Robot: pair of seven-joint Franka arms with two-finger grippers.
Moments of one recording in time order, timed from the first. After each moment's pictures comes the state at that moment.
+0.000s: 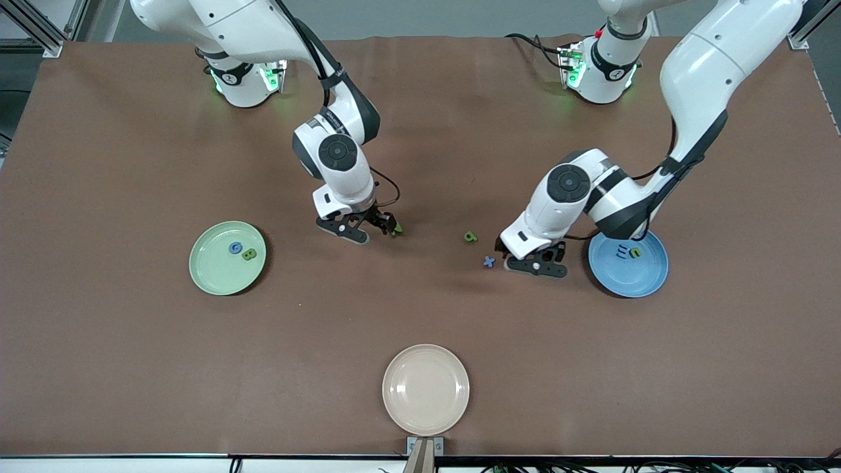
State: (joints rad) left arm 0.25 0.69 -0.82 -1.90 0.72 2.36 -0.76; right arm 0.71 0.49 0.00 -2.01 0.02 2.53 1.08
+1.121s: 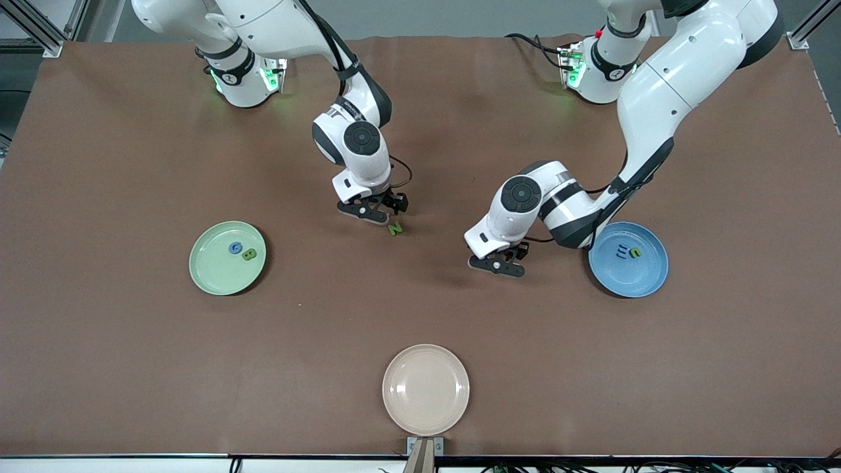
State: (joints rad) left arm 0.07 0.80 -0.73 -1.83 0.72 2.36 -0.78; right arm 0.80 0.51 -0.01 -2.08 0.02 2.57 1.08
